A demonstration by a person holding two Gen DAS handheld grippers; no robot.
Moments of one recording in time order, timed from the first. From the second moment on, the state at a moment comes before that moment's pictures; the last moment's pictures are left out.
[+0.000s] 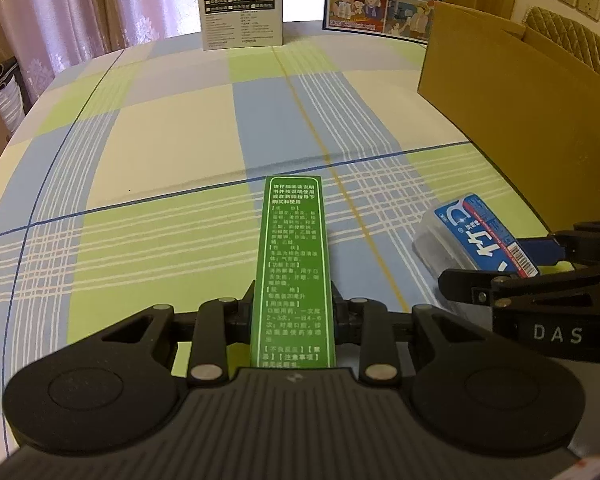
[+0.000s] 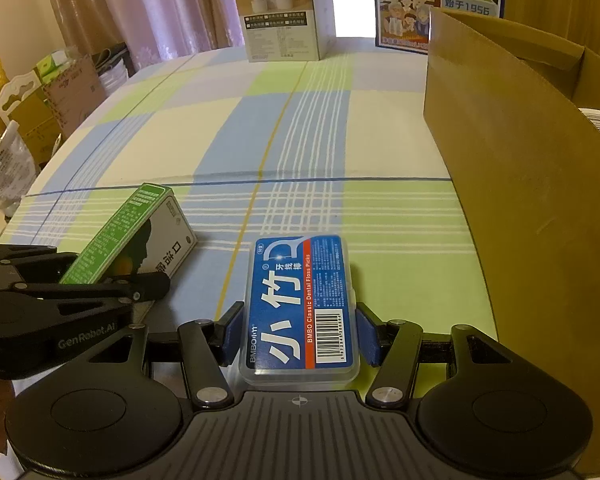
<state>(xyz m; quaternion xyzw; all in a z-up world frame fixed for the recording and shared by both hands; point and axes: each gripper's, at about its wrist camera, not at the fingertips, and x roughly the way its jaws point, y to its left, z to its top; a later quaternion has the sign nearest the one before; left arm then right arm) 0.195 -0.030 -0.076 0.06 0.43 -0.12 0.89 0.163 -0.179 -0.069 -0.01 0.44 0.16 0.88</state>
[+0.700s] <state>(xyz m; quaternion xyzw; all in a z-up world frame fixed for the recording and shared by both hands) 0.189 -0.027 -0.067 0.04 0.42 -0.12 0.90 0.161 -0.177 -0.071 -0.02 0.44 0.16 0.88</state>
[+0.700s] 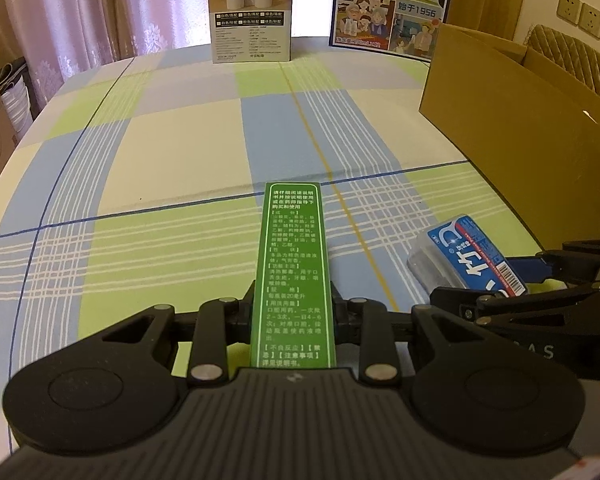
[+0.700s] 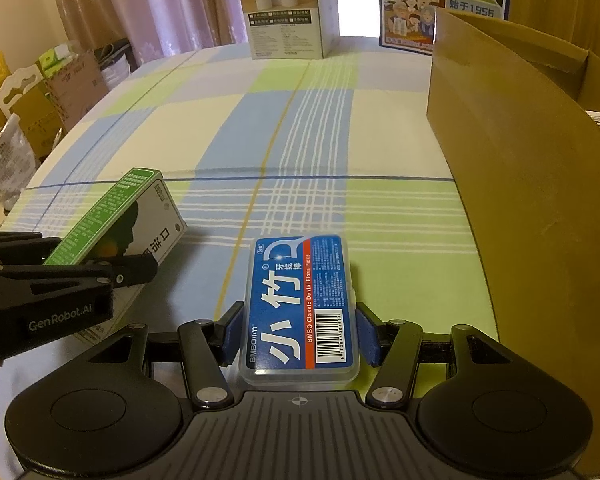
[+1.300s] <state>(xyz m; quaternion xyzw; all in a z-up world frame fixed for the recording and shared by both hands) 0.159 -0.037 -0.035 0.02 0.41 -0.11 0.90 0.138 -0.190 -0.027 -0.01 0.38 0.17 0.91</state>
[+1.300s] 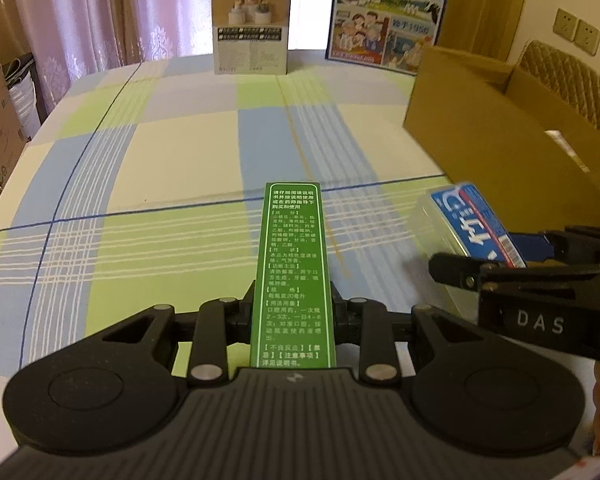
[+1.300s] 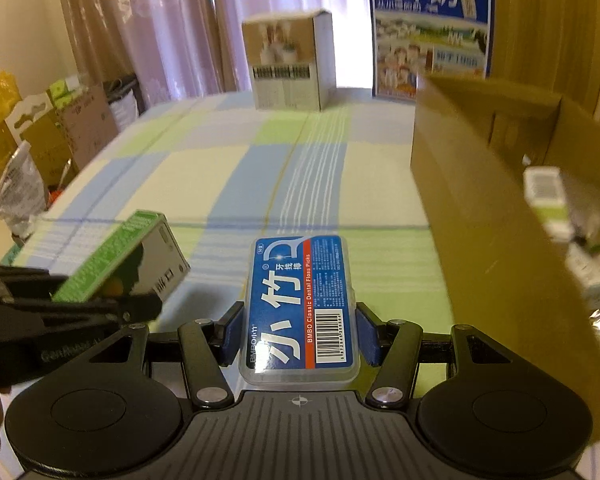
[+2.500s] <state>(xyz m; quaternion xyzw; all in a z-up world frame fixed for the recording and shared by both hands) 0.020 -0.125 0.069 0.01 0.35 -0.18 0.92 -0.002 -0.309 0.102 0.01 0.30 0.14 0.94</state>
